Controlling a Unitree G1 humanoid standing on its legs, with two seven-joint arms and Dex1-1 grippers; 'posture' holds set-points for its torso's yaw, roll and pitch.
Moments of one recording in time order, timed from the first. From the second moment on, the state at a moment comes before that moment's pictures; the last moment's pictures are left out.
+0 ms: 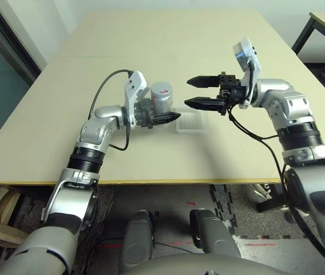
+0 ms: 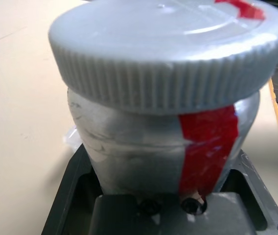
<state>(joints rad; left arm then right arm) -0.70 0.35 -0.12 0.38 -0.29 0.33 -1.08 -0.93 -0.37 0.08 0.52 0.39 0.37 1.31</state>
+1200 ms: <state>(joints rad) -0.72 0.32 -0.14 0.41 -0.28 0.32 -1.08 -1.00 -0.25 0.08 0.66 0.33 0.30 1.33</state>
